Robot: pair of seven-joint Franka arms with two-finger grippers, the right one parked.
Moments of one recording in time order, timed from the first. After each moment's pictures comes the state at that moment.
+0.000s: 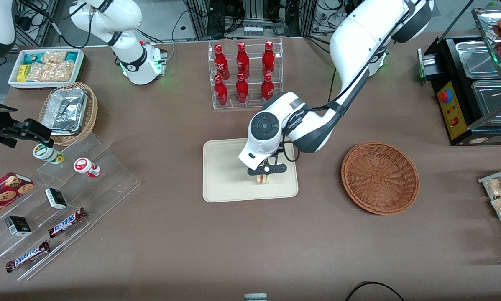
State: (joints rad) arm -0.45 0.75 -0.40 -1.36 0.19 1.95 -0.95
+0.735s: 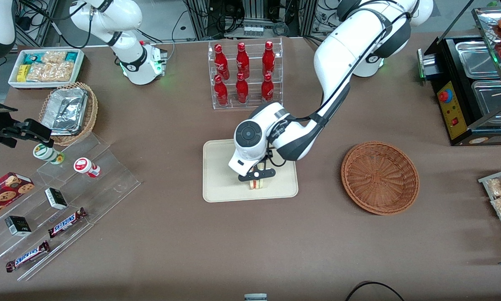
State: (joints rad) arm -0.52 0.88 -0.38 -1.23 0.22 1.95 -1.03
